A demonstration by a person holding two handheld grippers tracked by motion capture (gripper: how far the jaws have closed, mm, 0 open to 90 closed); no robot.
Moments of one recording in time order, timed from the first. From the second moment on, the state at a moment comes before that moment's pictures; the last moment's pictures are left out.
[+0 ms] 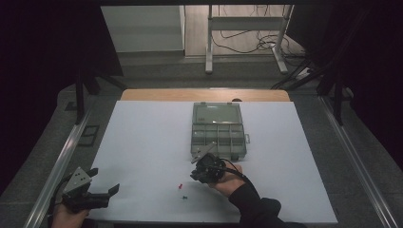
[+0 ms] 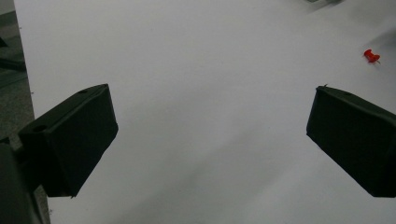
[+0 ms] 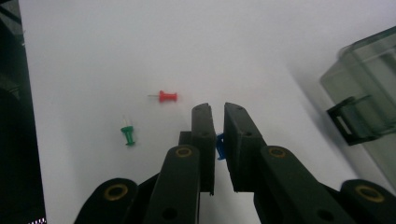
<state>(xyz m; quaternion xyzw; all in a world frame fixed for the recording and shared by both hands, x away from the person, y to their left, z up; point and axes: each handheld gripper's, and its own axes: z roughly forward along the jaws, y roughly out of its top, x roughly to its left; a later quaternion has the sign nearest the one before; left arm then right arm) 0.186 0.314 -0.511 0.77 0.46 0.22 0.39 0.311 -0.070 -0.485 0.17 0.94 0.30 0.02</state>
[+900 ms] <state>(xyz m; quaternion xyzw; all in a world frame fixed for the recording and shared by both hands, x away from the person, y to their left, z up) 0.187 0.314 -0.511 0.77 0.46 0.22 0.39 0.360 -0.085 -0.459 0.23 0.92 0.32 0.06</state>
